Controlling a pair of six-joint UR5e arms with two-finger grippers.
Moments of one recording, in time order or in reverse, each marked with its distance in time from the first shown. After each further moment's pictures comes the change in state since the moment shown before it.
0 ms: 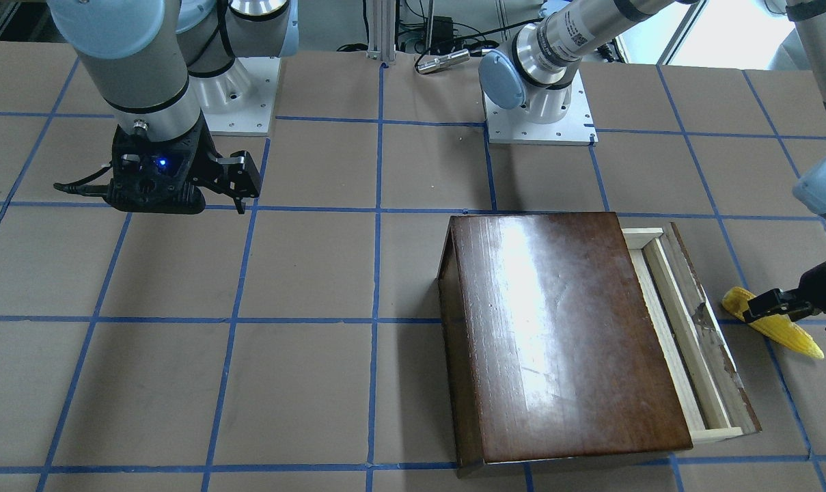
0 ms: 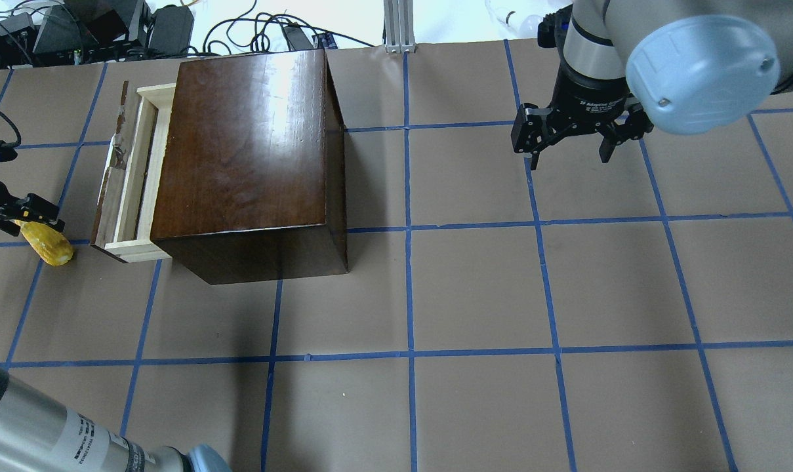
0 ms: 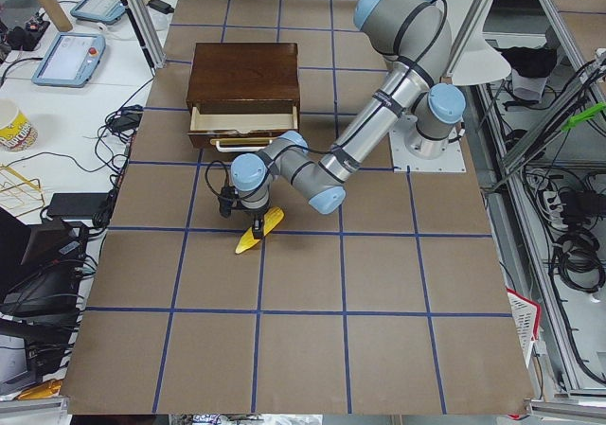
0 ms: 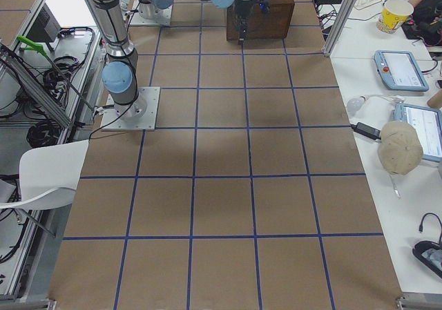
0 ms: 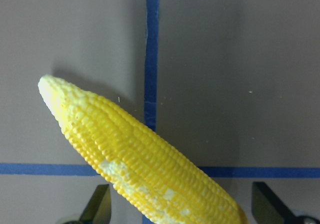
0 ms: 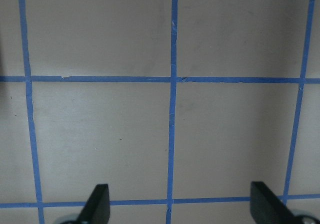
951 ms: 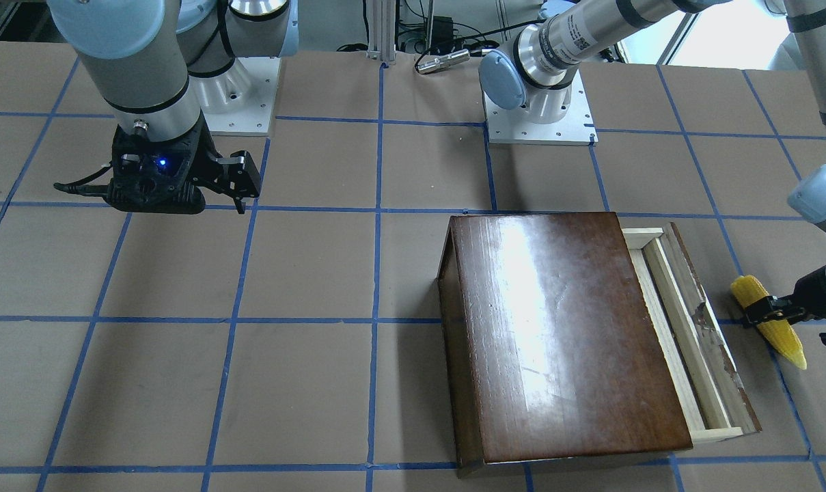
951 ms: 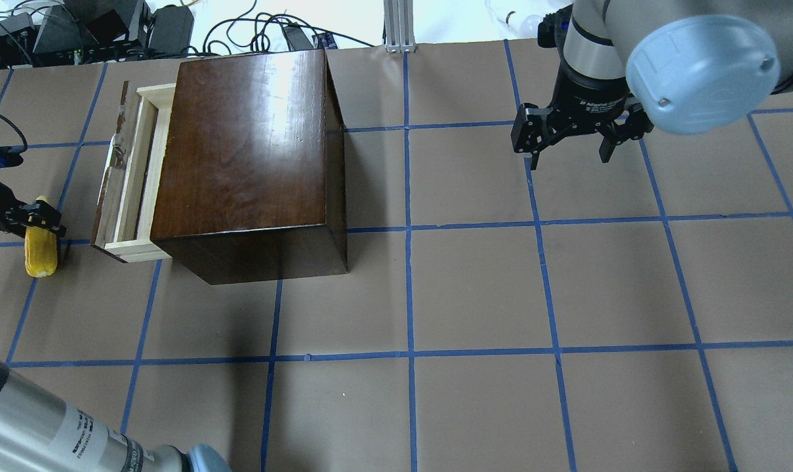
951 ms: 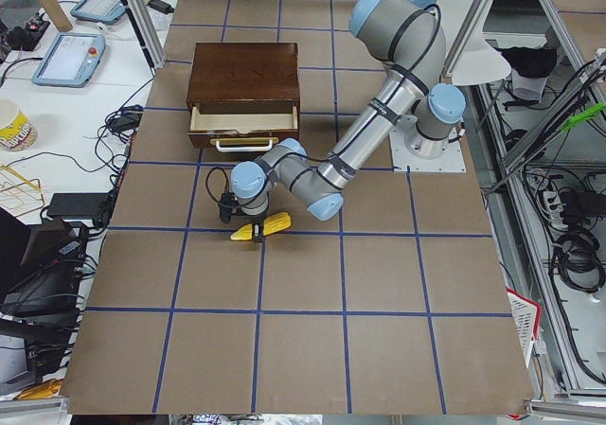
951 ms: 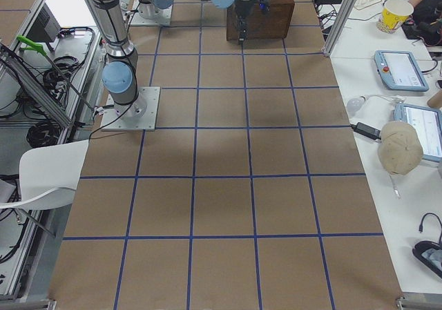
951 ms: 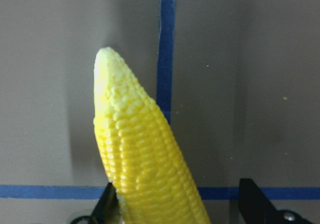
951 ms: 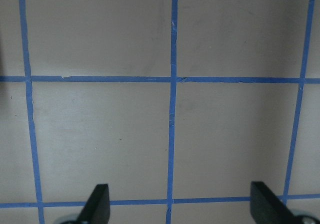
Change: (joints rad) left arm 0.003 -0.030 0.010 0.029 0.000 0.014; right arm 0.000 -0.001 0.000 0.000 0.000 0.000
